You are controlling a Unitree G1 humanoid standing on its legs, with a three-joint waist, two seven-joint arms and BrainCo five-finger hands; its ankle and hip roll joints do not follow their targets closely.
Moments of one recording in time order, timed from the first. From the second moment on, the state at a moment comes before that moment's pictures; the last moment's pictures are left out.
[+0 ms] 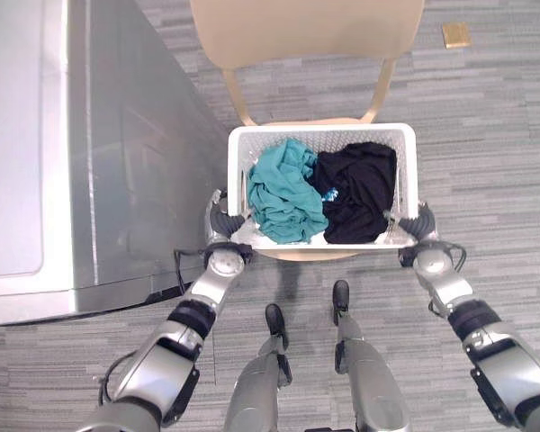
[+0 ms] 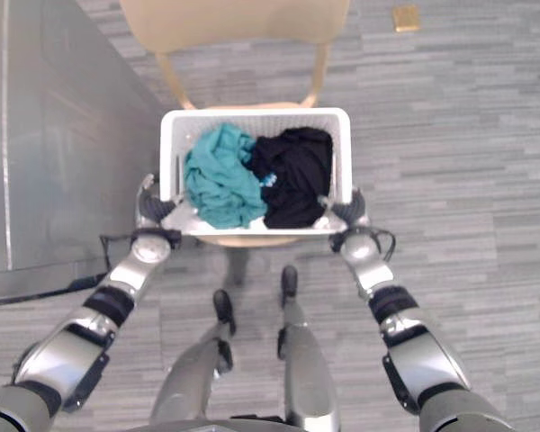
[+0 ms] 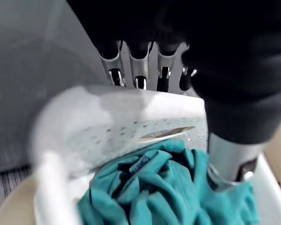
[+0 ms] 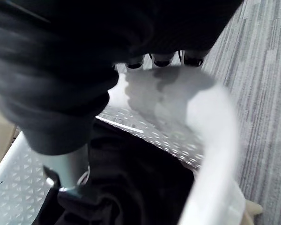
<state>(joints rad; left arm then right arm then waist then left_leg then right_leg) -0.47 0.33 -0.35 0.59 -0.19 -0.08 0.44 -0.50 -0.42 0.35 0.64 0.13 -0.02 -0.40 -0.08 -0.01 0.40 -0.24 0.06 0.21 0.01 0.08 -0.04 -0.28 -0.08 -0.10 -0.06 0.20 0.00</state>
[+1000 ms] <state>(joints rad) 0.20 0.35 -0.18 0.52 -0.16 -0.05 0.07 0.10 -0.43 0.14 0.53 0.04 -0.04 -0.06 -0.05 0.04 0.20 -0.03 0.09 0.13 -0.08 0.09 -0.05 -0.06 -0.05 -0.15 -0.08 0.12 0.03</state>
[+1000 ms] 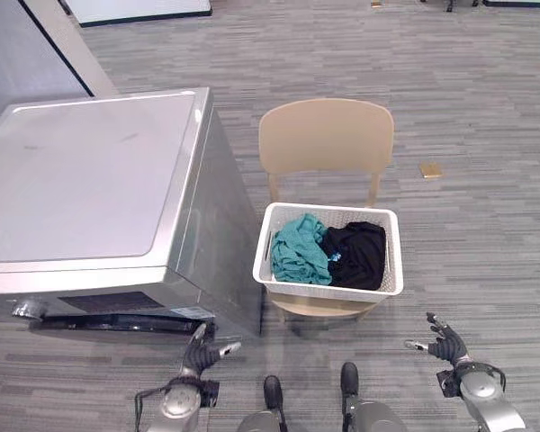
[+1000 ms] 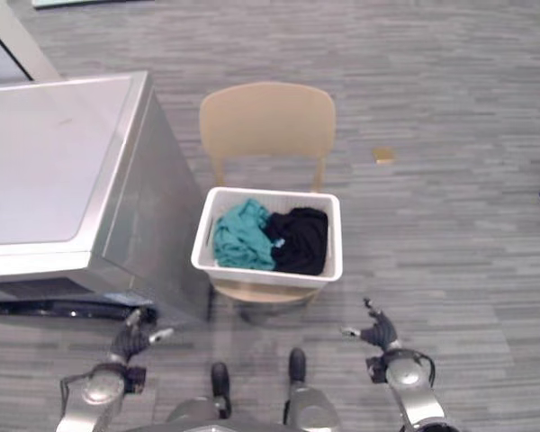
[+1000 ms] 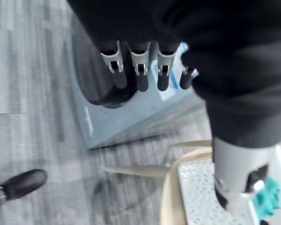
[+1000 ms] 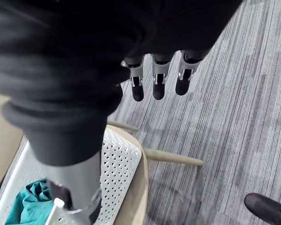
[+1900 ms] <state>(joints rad) 0.05 0.35 -0.18 0.70 -0.13 -0.05 0.15 -0.09 -0.31 0.37 0.49 0.00 -0.04 -0.09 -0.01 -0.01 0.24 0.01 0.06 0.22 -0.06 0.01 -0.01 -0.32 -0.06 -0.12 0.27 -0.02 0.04</state>
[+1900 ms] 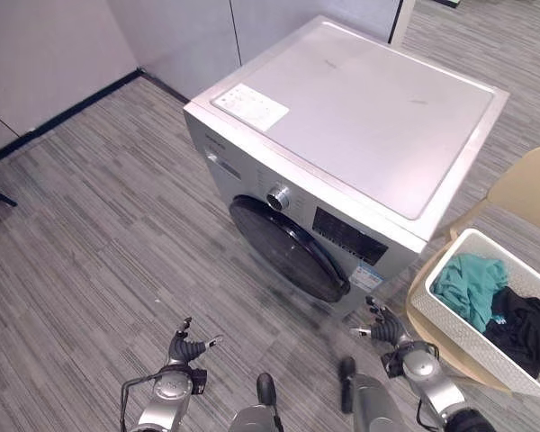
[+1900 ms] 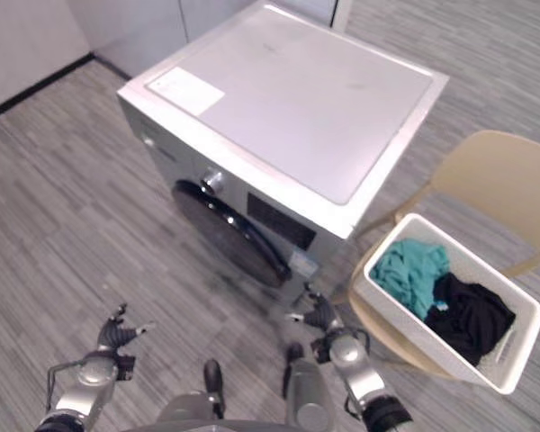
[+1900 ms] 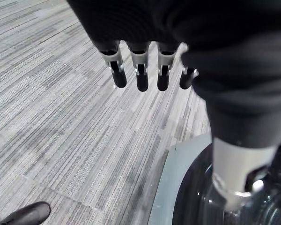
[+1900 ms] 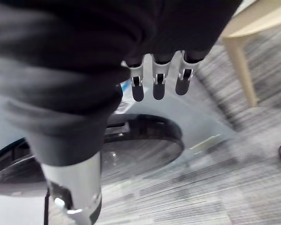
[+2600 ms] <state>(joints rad) 0.14 0.25 -0.18 0.67 -0.14 -0.05 0.16 -0.09 -0.30 0.29 0.43 0.05 -0.03 -0.21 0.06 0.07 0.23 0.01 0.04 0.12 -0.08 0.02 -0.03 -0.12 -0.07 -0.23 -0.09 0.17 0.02</state>
